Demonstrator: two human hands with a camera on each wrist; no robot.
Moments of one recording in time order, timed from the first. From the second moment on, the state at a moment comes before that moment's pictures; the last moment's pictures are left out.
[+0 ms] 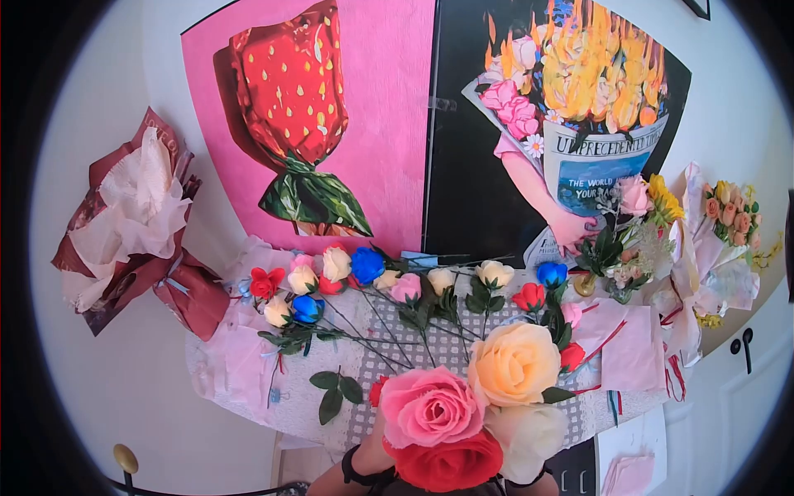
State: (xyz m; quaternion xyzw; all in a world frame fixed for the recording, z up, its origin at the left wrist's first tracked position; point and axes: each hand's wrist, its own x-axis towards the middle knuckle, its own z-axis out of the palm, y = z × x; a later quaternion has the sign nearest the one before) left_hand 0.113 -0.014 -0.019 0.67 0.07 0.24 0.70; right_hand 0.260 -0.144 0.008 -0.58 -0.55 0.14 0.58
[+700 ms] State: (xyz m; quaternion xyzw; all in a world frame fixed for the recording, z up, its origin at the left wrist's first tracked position) left_hand 0.110 -0.015 -0.006 0.83 0.04 0.31 0.47; right_hand 0.255 -0.141 0.004 -0.56 -0.47 0.22 0.65
